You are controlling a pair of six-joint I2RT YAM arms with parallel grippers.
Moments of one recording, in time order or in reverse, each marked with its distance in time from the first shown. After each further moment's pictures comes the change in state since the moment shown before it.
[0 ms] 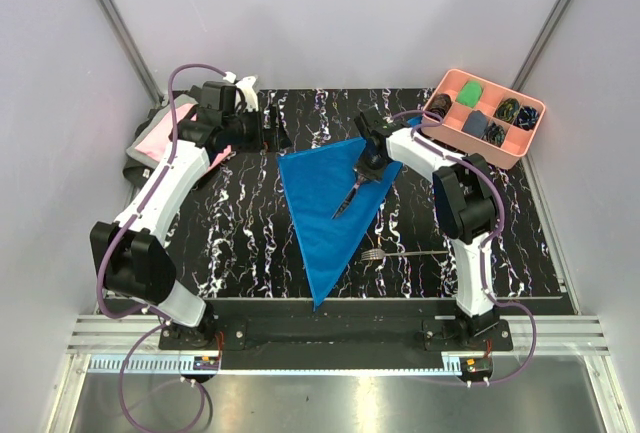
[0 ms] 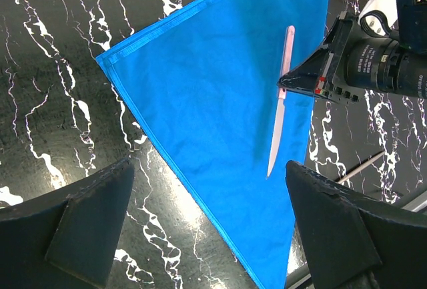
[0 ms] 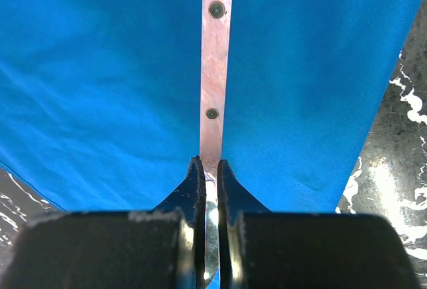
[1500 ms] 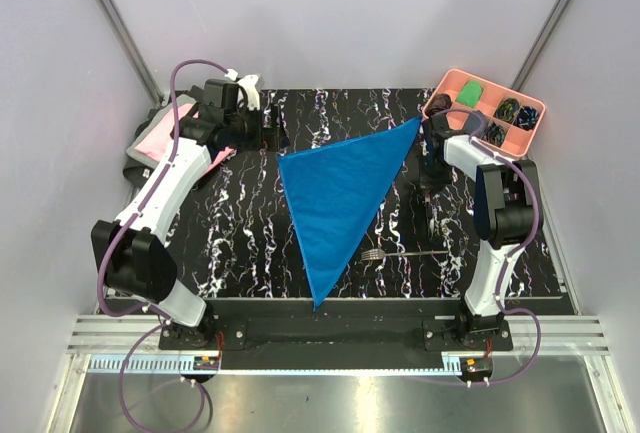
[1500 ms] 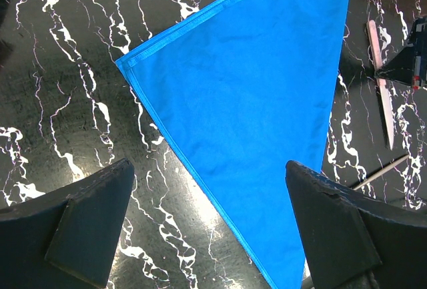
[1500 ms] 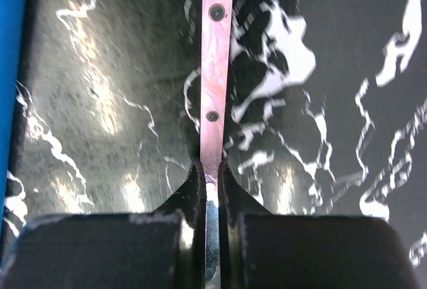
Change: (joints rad) left arm -0.012 0.013 0.033 -0.031 -0.060 0.043; right arm -0.328 -0.164 -0.307 0.074 0.021 -0.870
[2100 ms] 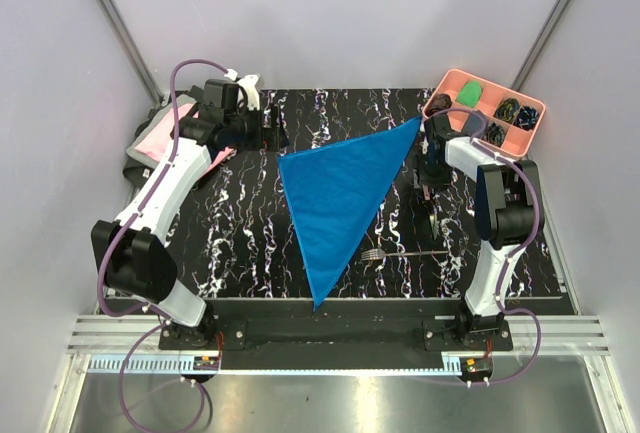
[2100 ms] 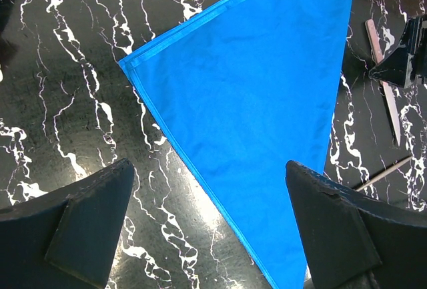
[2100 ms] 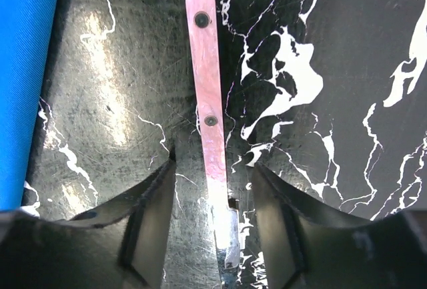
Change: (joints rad) left arm 0.000 0.000 0.000 0.000 -0.008 0.003; right arm -0.011 -0.003 -0.021 0.064 -0.038 0.001
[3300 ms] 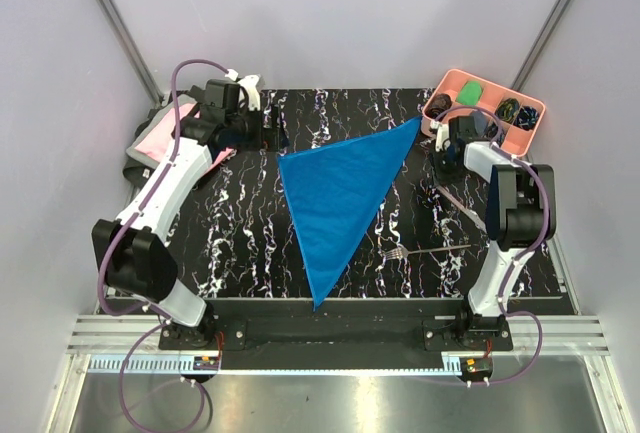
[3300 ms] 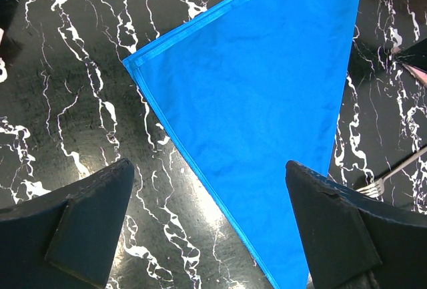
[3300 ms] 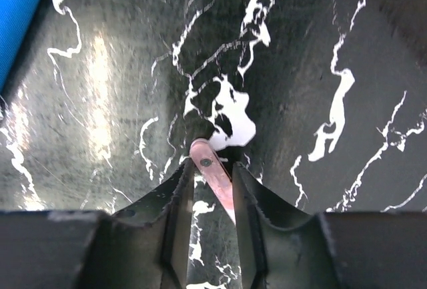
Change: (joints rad) left arm -0.004 0.007 0.000 0.000 -0.019 0.002; right arm -0.125 -0.037 -0.082 0.169 -0.148 -0.281
